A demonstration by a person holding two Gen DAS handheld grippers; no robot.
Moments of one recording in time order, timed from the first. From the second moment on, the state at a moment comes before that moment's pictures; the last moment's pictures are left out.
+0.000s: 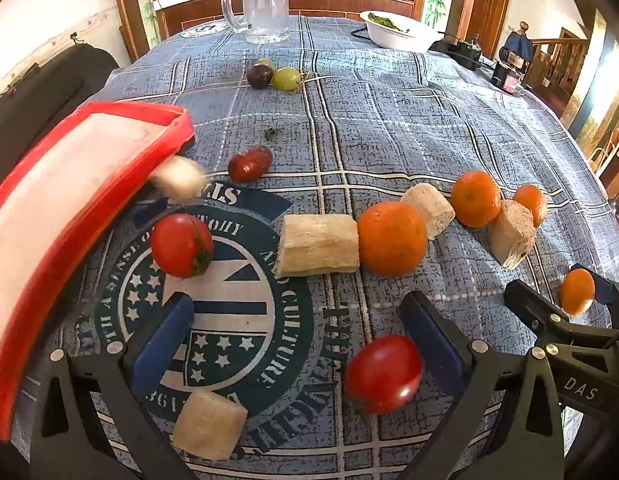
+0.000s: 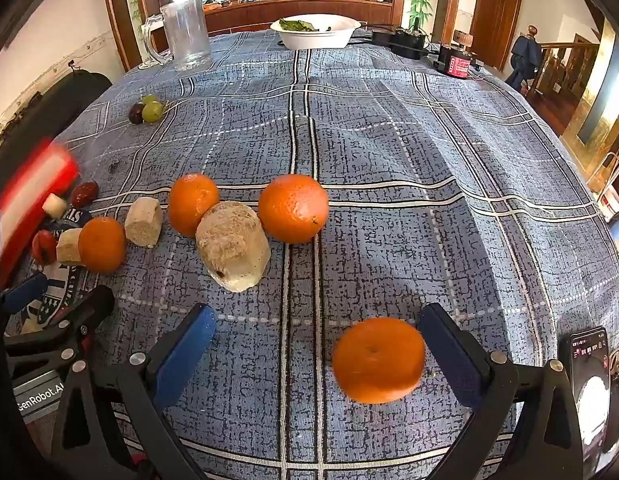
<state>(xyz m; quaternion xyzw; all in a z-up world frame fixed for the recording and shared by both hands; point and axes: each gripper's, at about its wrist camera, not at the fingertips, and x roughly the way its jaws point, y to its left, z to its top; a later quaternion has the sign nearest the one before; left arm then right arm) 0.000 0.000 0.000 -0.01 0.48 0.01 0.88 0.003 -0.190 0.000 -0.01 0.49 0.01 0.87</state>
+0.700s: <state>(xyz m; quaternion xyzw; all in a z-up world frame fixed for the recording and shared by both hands) -0.004 0.001 0.001 -0.01 0.48 0.00 0.88 0.002 -0.191 0.001 -0.01 0.49 0.01 0.87</state>
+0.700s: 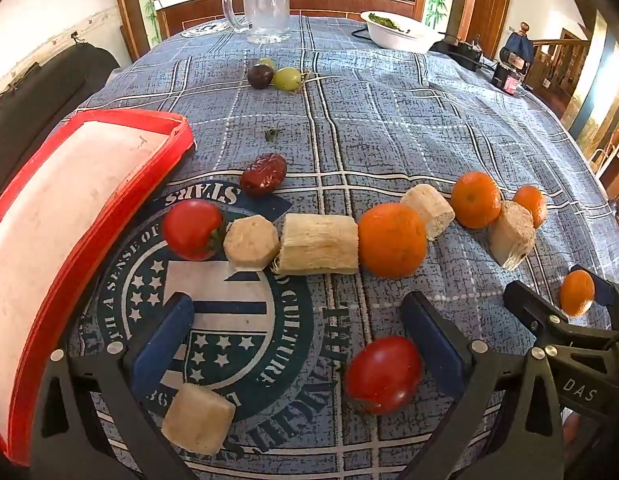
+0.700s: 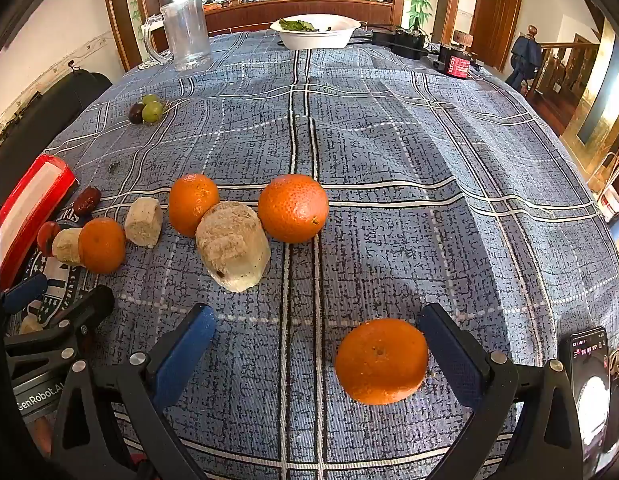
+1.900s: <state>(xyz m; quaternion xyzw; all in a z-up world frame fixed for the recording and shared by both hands) -0.083 0.008 0.062 0.05 0.34 0.01 0.94 -0.119 -0.204 0.076 0.03 0.33 0.04 0.94</state>
